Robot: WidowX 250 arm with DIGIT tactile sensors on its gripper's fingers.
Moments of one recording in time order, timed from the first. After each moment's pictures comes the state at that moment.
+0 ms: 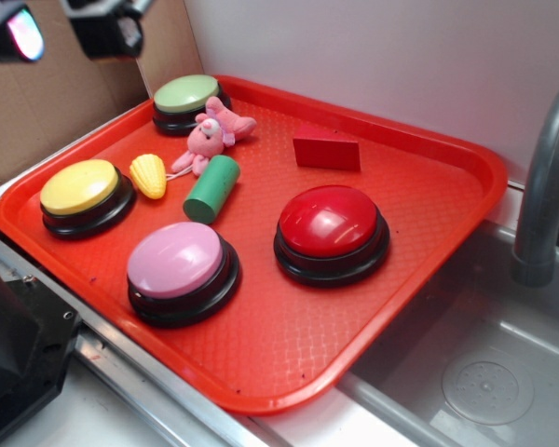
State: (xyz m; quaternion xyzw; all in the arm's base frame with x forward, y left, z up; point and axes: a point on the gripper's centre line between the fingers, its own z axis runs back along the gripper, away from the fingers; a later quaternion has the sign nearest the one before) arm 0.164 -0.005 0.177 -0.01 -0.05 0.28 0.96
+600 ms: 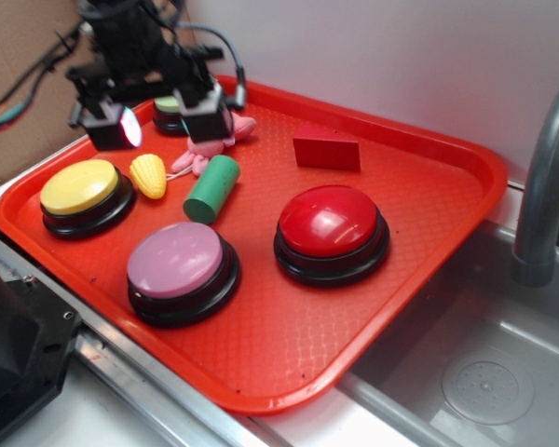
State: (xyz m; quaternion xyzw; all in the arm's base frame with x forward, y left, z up) arm 0.210 -0.004 0.088 0.01 -0.07 0.35 0.93
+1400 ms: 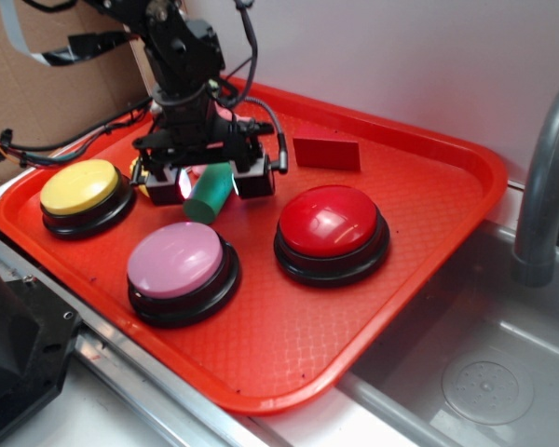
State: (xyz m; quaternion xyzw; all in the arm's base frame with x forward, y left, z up) arm 0.237 0.003 0.020 0.02 -0.08 0.38 0.92
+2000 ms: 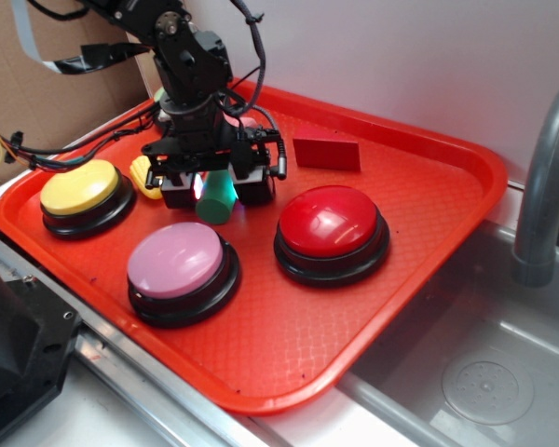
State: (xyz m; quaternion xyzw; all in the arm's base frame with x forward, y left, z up) arm 0.236 0.002 0.017 0.04 -0.07 0.37 0.93
